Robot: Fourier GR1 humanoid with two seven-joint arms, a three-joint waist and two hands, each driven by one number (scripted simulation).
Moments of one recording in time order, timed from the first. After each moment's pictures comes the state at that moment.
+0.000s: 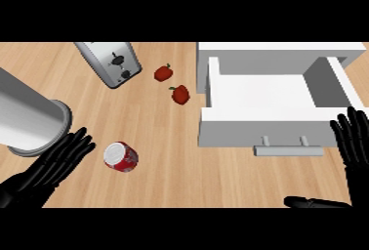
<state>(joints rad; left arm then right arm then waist) 0.20 0.27 -0.03 -2.20 0.39 -0.41 0.30 0.19 -0.09 -0.07 -2.09 -0.02 0.02 0.12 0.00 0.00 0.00</state>
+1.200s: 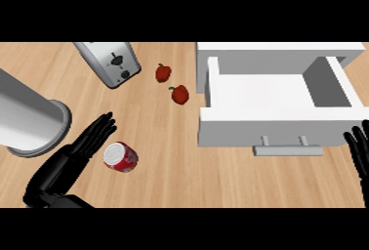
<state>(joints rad) 0.08 0.14 0.00 -1.81 0.13 -0.47 0.08 0.27 -0.07 -0.17 -2.09 -0.06 0.14 0.06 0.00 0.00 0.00</state>
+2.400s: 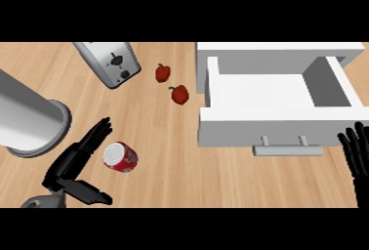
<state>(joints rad) -0.04 0.19 0.10 -1.26 -0.08 -0.50 -0.35 0.27 -0.03 -0.19 -2.03 -0.02 0.18 -0.02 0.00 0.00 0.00</state>
